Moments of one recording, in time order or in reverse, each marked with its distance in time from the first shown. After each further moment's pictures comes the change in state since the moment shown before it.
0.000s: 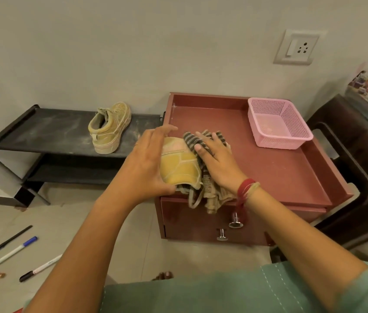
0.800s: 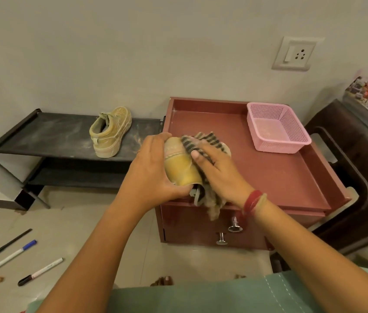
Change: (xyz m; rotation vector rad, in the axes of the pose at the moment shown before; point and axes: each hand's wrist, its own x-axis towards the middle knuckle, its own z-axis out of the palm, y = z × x) left_hand -0.001 0.018 0.009 -0.025 0.131 -0.083; right_hand -0.015 -0.006 -0.003 0.138 0.009 -0.220
